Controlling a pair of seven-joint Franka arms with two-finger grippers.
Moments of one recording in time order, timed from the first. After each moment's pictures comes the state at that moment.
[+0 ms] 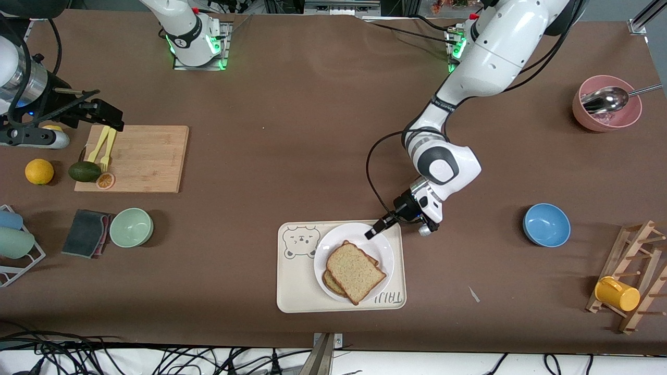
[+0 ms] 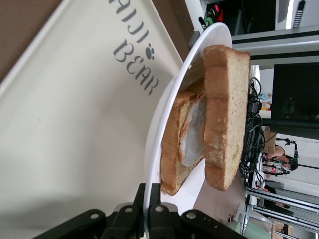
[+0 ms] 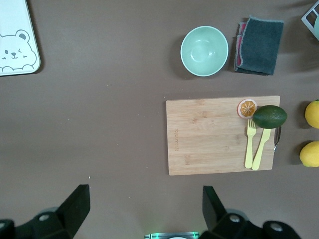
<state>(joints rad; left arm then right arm) -0.33 0.82 -0.17 -1.58 -1.99 2.75 0.80 0.01 0.08 0.10 -1.51 -0.02 1.48 0.17</state>
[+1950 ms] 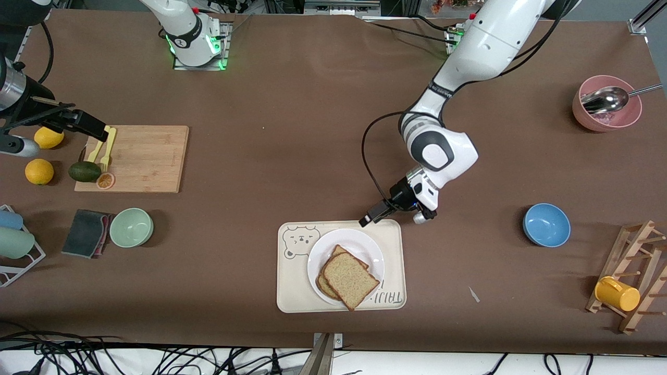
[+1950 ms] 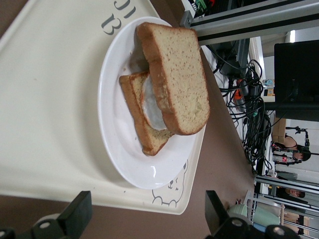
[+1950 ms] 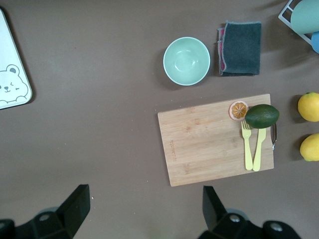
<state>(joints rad) -0.39 0.66 -0.15 -1.75 -1.99 2.77 0.80 -0.01 0.09 0.07 -1.51 -0.02 1.53 0.25</state>
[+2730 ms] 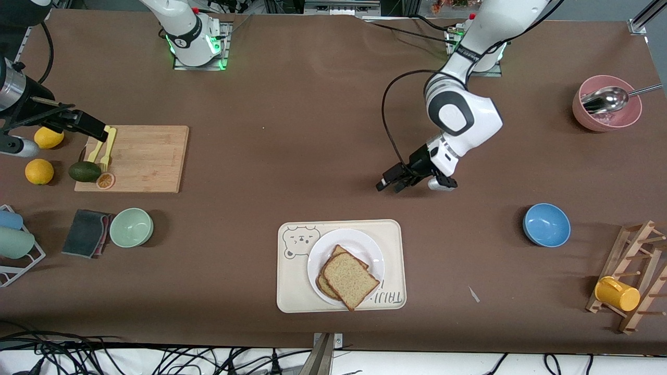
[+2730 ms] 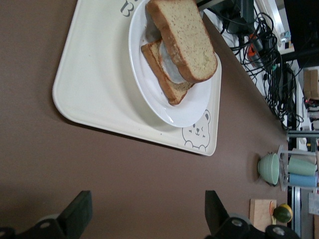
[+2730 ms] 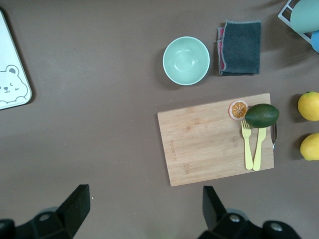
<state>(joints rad) -0.29 0.37 -0.24 -2.11 -1.72 2.76 0.82 -0.01 0.09 0.07 -1.51 -0.02 1.53 0.25</state>
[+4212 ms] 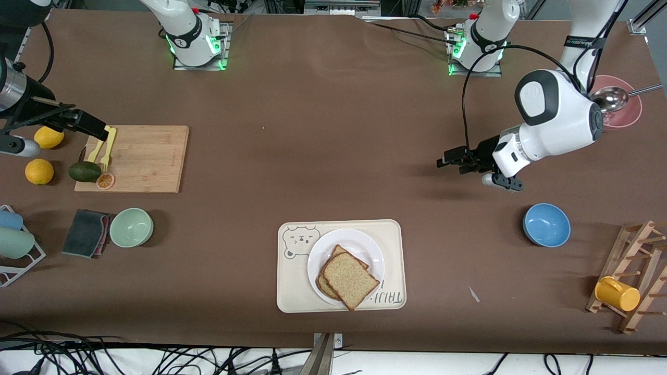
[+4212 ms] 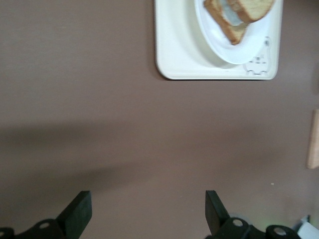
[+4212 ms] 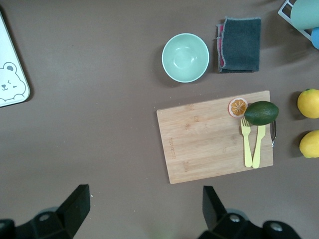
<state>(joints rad) 0.06 0.14 -0.23 -2.17 -0.65 2.23 0.24 -0.01 0.09 0.07 -1.51 -0.02 1.52 0.25</state>
